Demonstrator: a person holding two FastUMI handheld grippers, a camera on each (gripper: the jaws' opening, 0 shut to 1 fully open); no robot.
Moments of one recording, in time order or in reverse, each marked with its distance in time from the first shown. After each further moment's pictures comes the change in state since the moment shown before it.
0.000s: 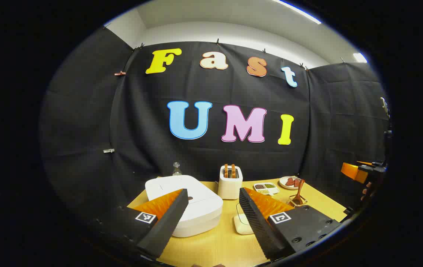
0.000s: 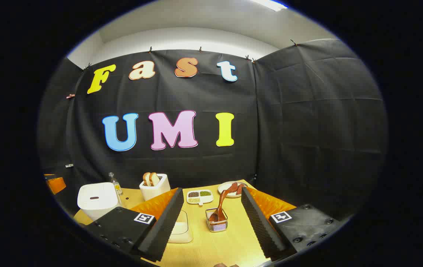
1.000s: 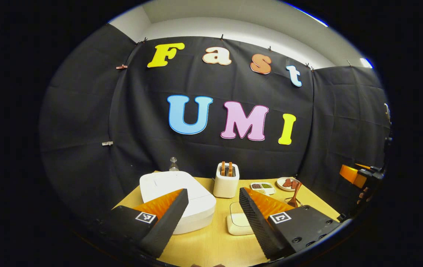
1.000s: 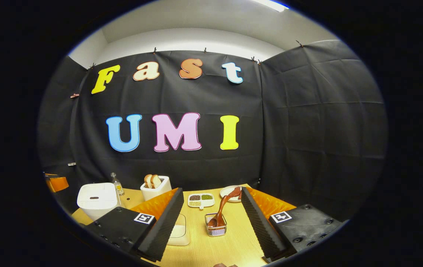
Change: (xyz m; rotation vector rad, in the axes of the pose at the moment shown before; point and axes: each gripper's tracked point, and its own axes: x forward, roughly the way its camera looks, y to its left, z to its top) left arm 0.018 -0.021 0.010 -0.059 0.039 0.016; right arm 0.029 -0.010 0.011 -0.019 -0.008 0.048
